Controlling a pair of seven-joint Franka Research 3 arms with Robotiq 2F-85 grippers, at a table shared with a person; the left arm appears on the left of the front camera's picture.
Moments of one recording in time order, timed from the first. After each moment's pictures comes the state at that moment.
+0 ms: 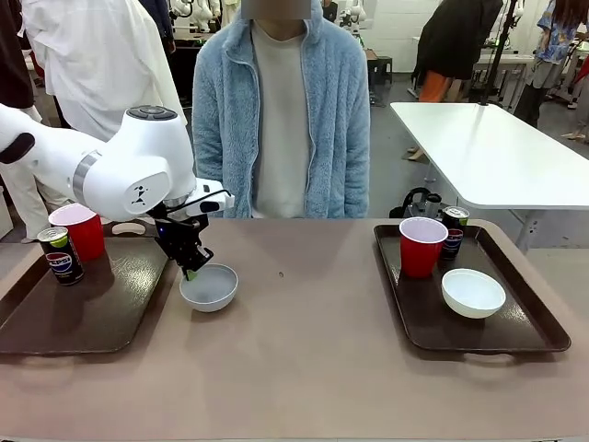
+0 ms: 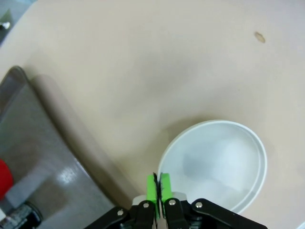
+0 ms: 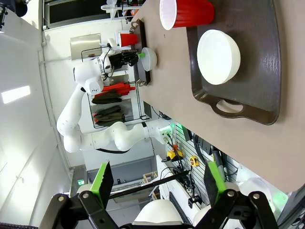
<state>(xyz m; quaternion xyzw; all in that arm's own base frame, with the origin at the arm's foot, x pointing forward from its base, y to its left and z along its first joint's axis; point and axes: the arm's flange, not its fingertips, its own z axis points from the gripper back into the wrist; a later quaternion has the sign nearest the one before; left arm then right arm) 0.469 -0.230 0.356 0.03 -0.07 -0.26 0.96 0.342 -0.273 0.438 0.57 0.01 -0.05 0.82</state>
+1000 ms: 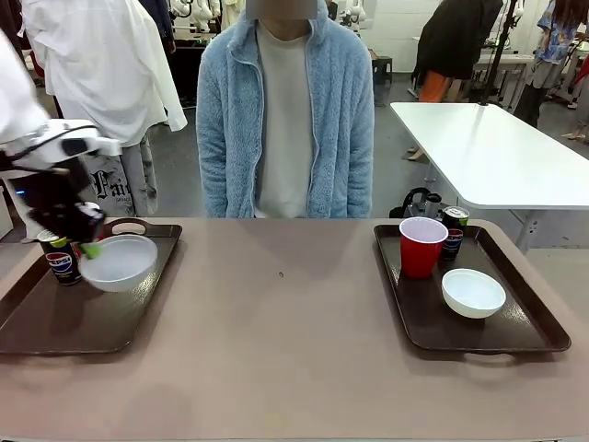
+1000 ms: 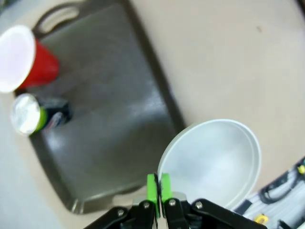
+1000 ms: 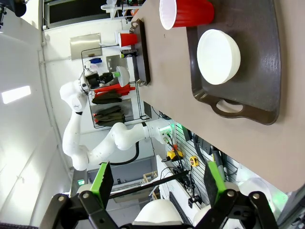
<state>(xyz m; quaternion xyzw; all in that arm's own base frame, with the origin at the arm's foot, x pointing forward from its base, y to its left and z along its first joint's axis) 0.379 -0.064 0.469 -0.04 -0.09 -0.13 0.99 0.342 -0.273 0.438 0.57 0.01 -0.05 0.82</state>
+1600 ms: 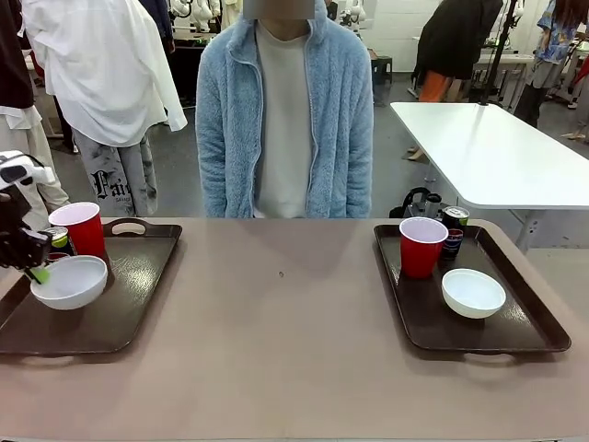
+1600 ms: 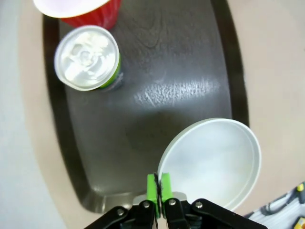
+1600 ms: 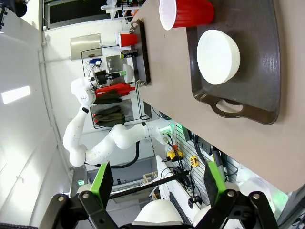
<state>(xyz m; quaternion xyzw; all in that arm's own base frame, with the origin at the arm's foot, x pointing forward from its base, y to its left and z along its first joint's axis) 0.391 0.027 0.413 -0.06 -0.06 -0.03 1.00 0.342 -0.273 0.438 0.57 0.01 -0.05 0.82</state>
